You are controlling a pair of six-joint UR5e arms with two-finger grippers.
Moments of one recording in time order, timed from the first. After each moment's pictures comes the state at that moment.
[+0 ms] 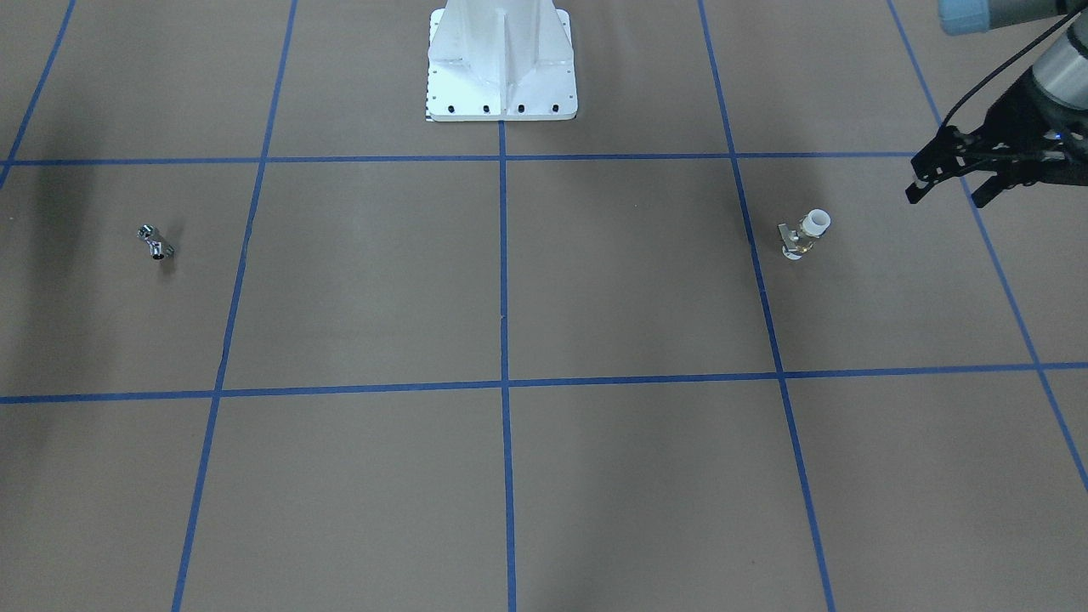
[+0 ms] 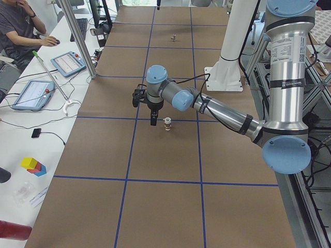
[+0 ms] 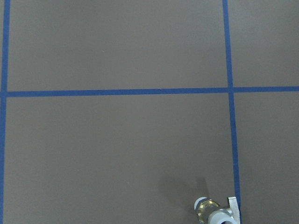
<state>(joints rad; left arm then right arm) -1.08 -1.55 -2.05 -1.72 -2.24 -0.74 1.41 -1.58 1.75 -1.48 2.32 0.33</state>
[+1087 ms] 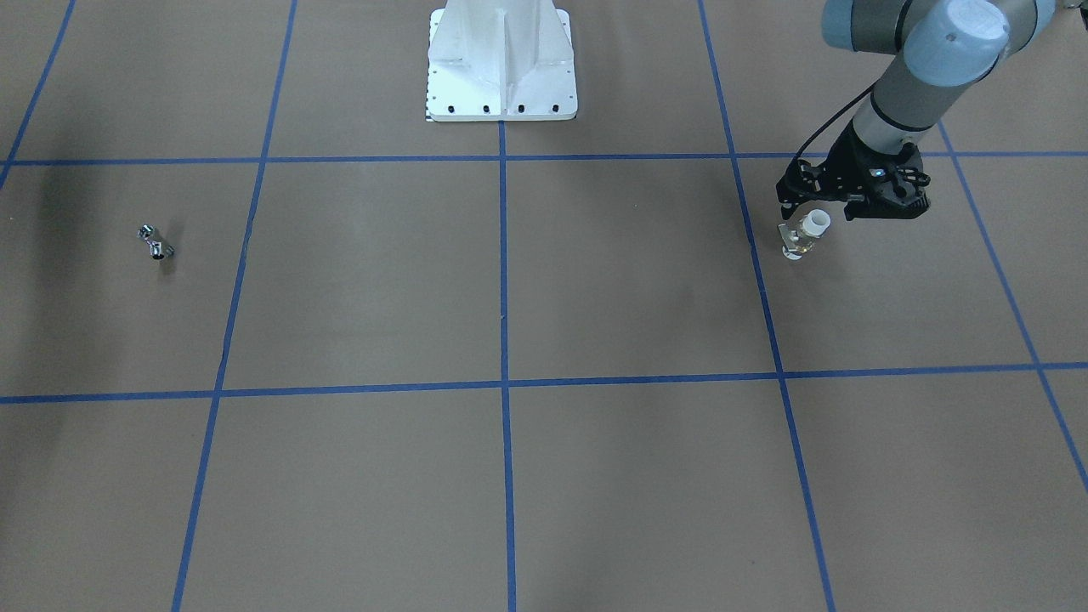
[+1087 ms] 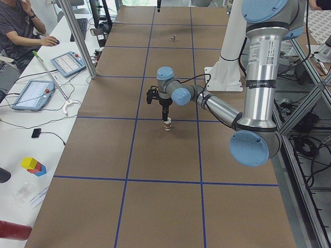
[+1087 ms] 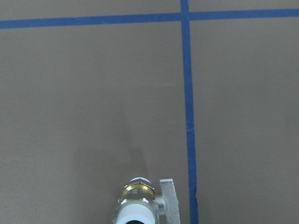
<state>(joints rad) -0.81 -1.59 -1.99 -1.74 -2.11 -0.89 1.38 -1.57 1.75 -1.48 2.32 0.34</state>
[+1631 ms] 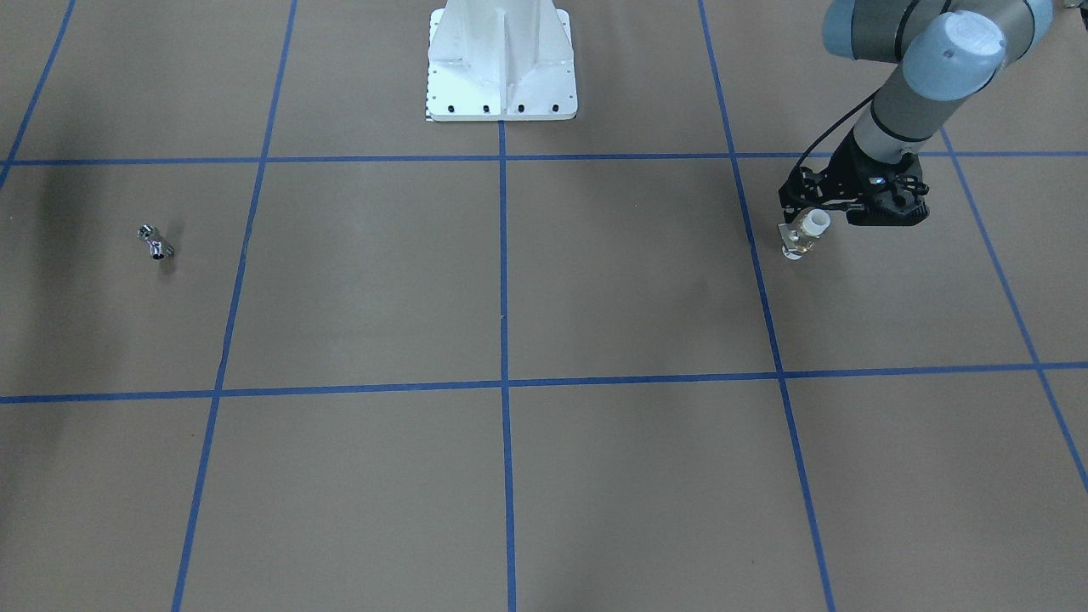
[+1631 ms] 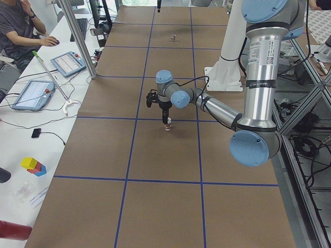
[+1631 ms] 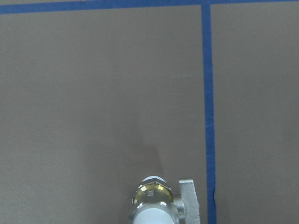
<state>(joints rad) -0.81 -1.60 -1.95 -1.75 -2.13 -0.89 1.38 -1.57 1.74 -1.48 2.32 0.34</state>
